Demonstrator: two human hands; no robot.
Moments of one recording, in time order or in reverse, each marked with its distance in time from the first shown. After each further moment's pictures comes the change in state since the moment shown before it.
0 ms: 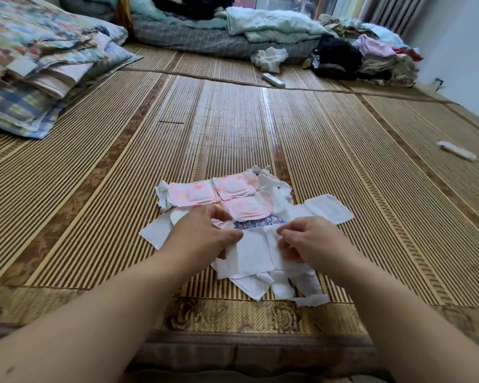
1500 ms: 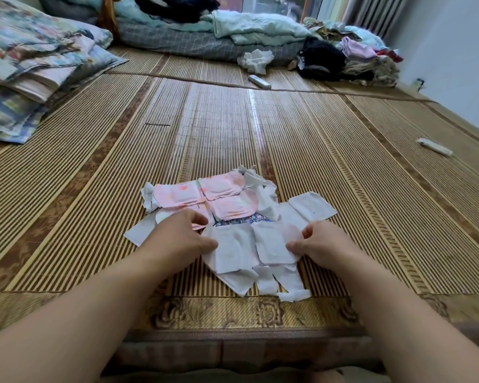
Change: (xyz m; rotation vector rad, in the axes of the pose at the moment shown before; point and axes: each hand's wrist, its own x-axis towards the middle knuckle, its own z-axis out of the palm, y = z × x) left_hand 0.007 -0.011 -0.004 0.313 -0.009 -0.001; right_hand 0.013 0.039 -0.027 -0.342 0.077 0.164
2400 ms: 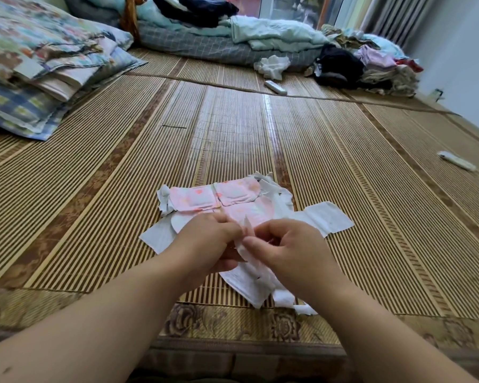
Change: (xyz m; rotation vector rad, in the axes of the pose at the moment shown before) left_hand -0.016 0.030 0.001 -0.749 -0.175 -0.121; right_hand -0.058 -0.073 0.020 0.299 0.100 -0.544
